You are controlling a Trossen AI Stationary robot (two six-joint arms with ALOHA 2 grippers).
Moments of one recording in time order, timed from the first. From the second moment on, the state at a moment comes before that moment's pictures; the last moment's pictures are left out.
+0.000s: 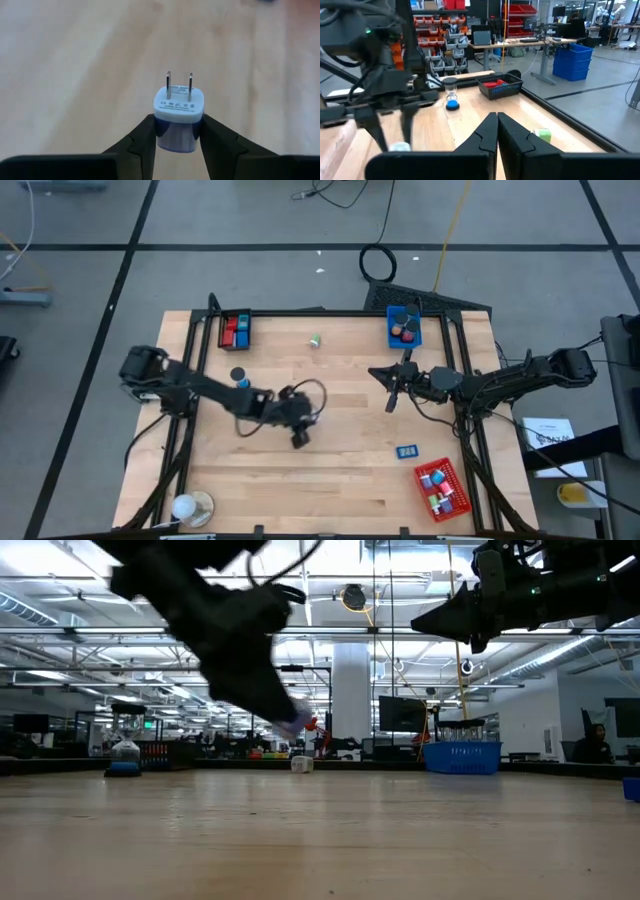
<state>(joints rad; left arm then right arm) -0.21 1.64 0.87 -0.04 -0.21 -0.46 0.05 1.03 0.29 0.73 0.39 0.06</state>
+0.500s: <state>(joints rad) -0.13 2.00 1.16 0.03 -0.21 -0.25 0.05 1.03 0.29 0.73 0.39 0.05</state>
